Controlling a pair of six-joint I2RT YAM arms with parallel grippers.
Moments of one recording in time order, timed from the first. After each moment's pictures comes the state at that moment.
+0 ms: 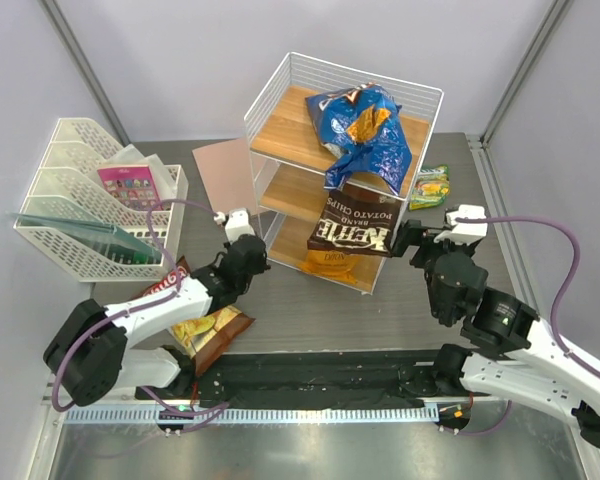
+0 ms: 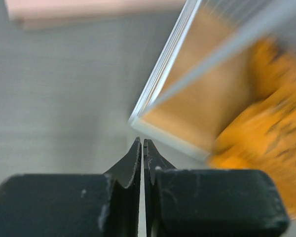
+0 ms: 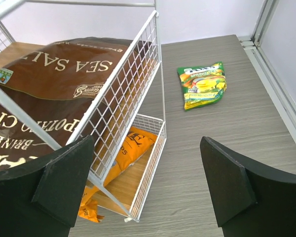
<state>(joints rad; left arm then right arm) -0.74 1.26 0.63 0.05 -0.54 -0.65 0.99 0.64 0.84 -0.38 1.03 0.28</state>
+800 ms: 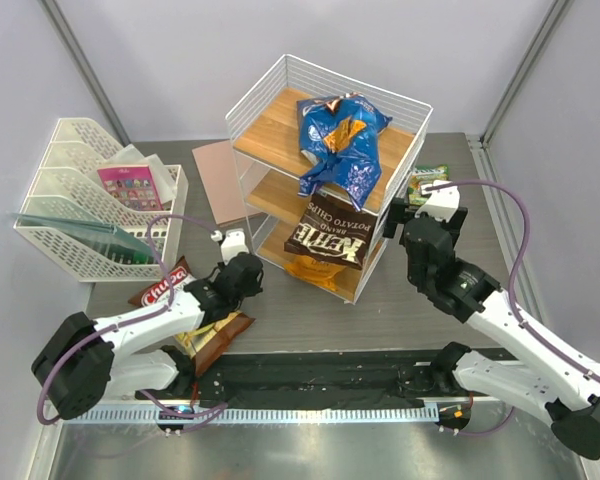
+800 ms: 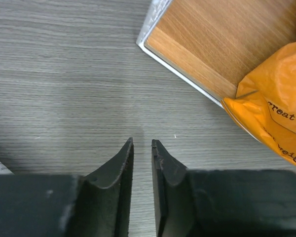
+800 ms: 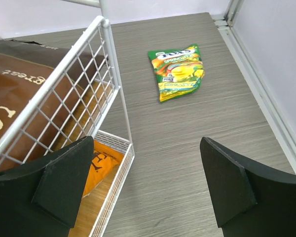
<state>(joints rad) -0.79 1.16 0.52 -0.15 -0.51 -0.72 0.72 0.87 0.84 -0.29 0.89 0.26</state>
